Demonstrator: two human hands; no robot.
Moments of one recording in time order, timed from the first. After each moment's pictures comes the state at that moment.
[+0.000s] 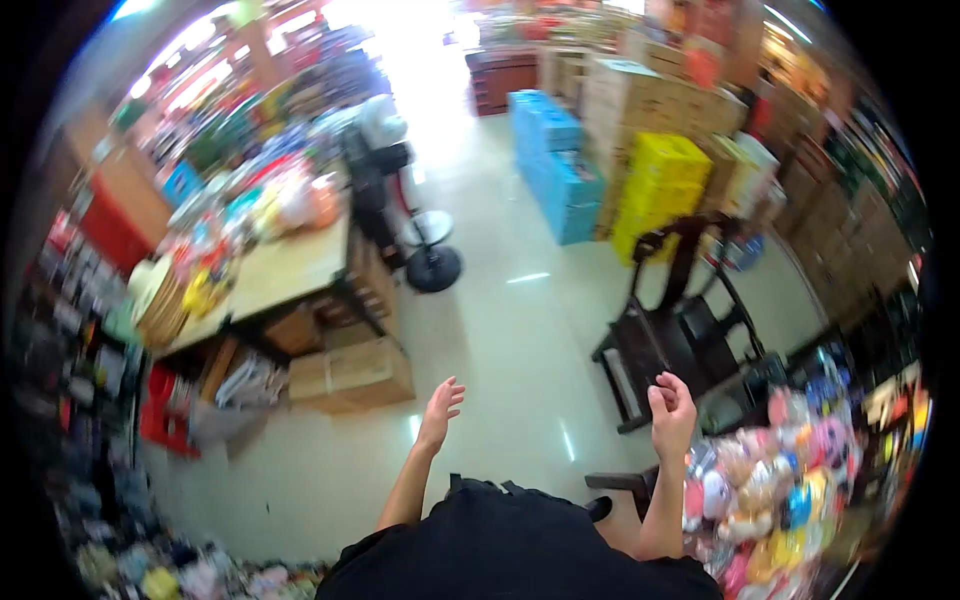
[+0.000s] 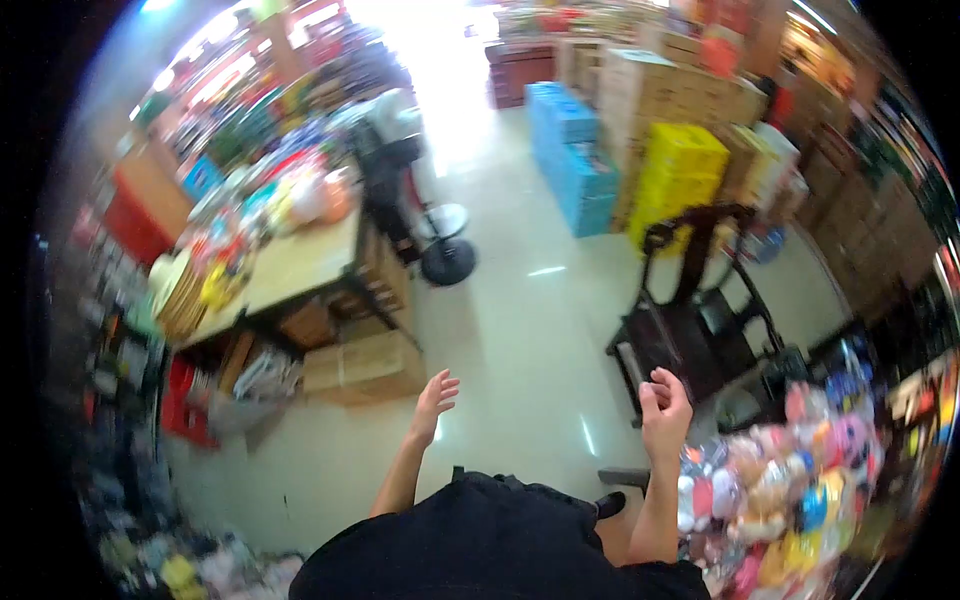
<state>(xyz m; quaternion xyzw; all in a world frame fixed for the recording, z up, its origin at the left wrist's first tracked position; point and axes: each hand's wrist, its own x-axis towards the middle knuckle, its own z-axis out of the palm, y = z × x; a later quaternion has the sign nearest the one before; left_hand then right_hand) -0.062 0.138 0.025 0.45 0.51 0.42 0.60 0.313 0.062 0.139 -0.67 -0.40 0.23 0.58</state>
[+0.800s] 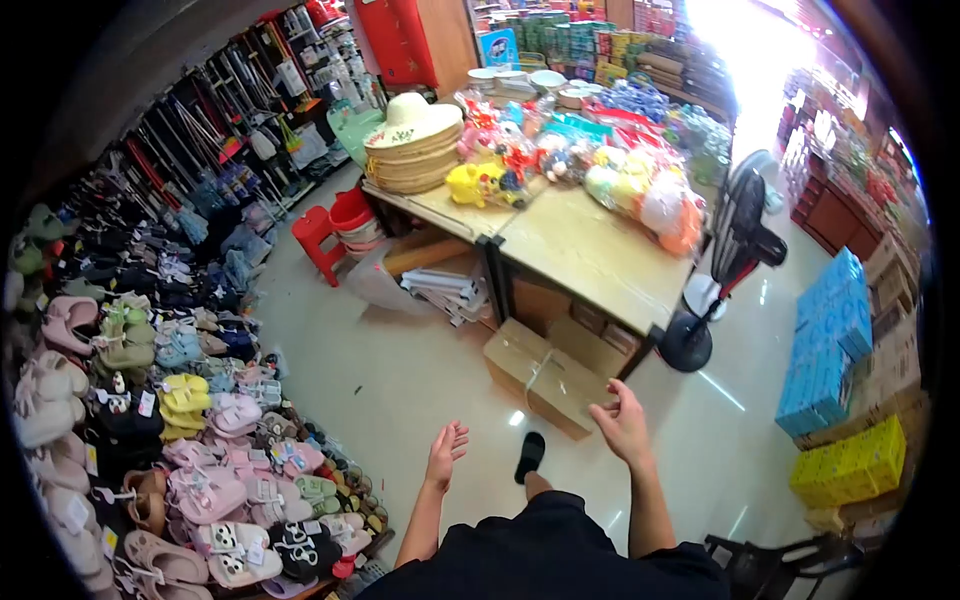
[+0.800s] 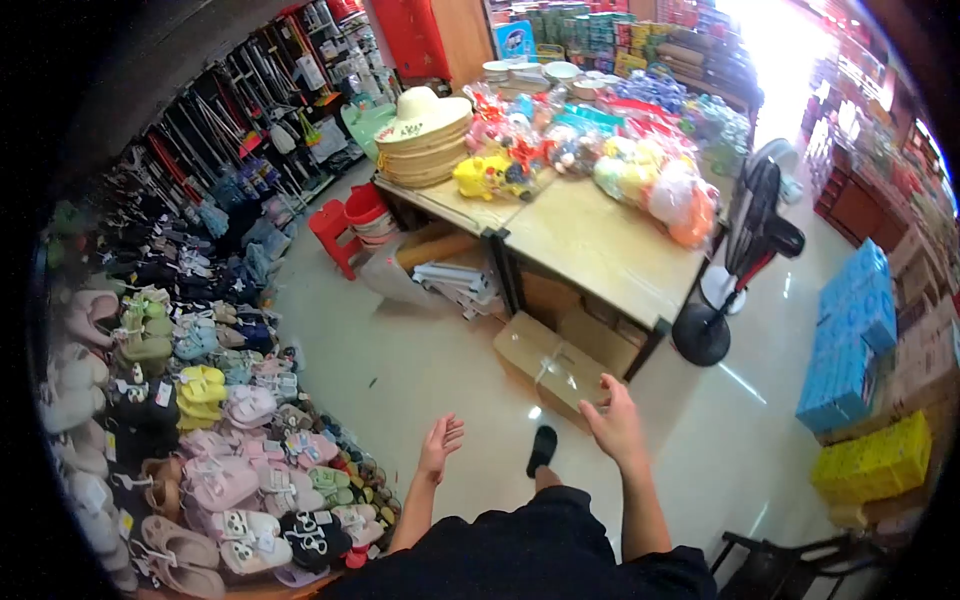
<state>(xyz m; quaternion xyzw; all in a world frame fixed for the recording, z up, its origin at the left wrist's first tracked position) -0.504 0.084 -0.009 0.07 0.68 0.63 0.36 -0.307 0.357 0.076 -0.34 -0.78 0.48 0.23</state>
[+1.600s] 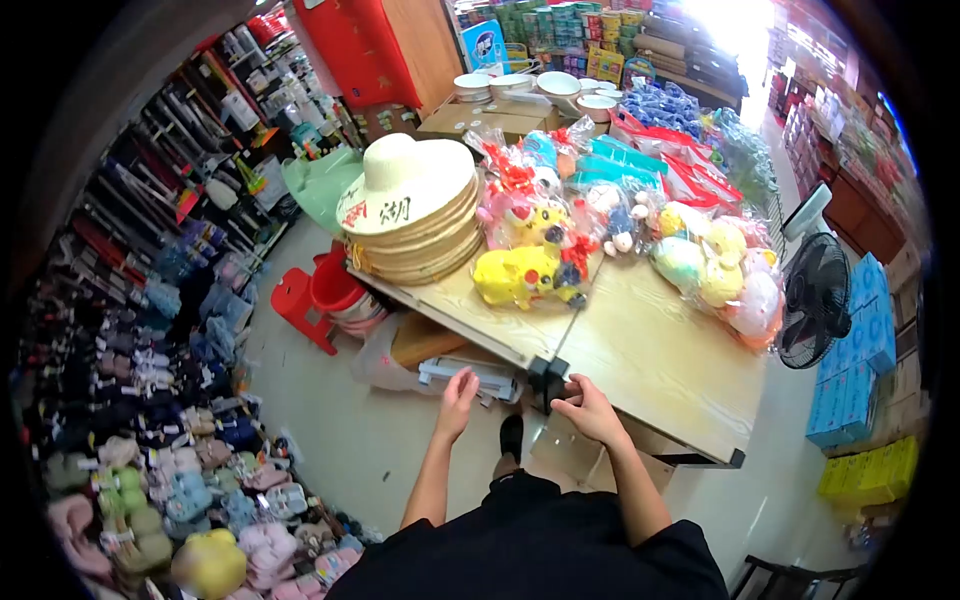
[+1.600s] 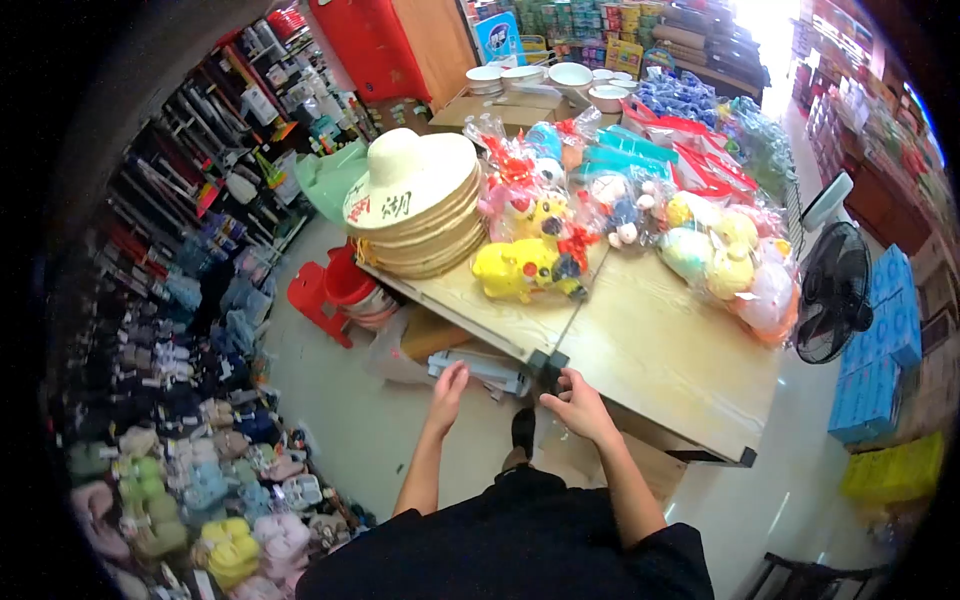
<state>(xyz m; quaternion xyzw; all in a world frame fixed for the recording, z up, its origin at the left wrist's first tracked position) -0.994 0.354 0.011 0.25 0.67 0.63 0.30 -0.775 0.523 0.053 -0.35 -0.71 0.60 0.10</state>
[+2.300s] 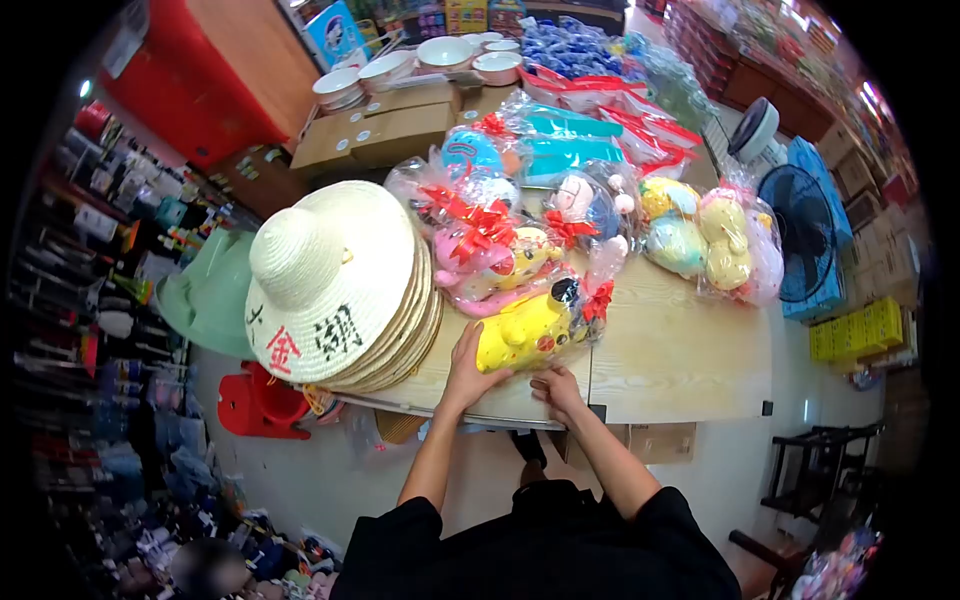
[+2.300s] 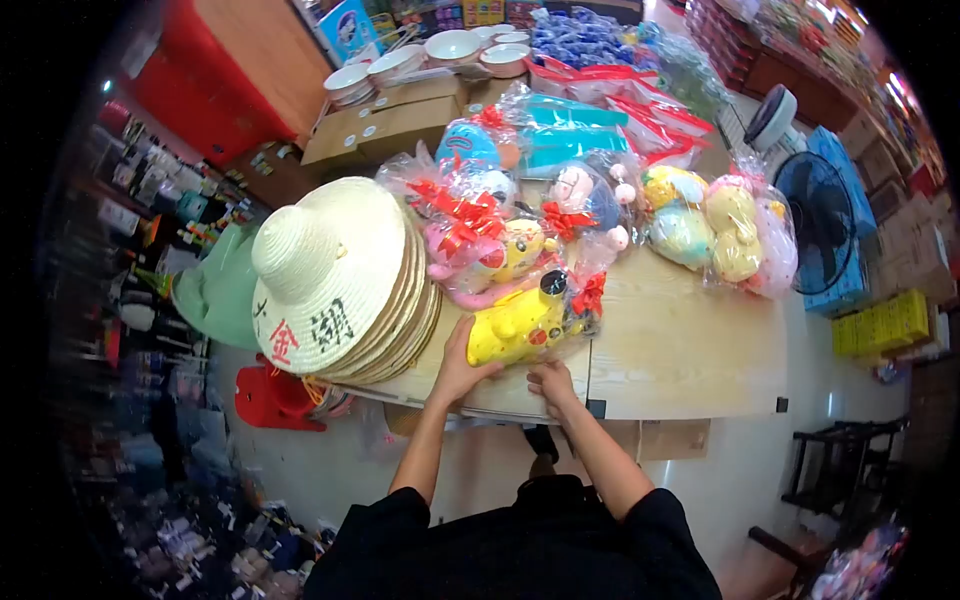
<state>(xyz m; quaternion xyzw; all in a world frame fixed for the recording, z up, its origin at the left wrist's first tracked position) -1.223 0.581 -0.002 0.60 0.68 0.34 0.24 -1.017 0.609 -0.086 -0.50 -0.21 0.78 0.31</state>
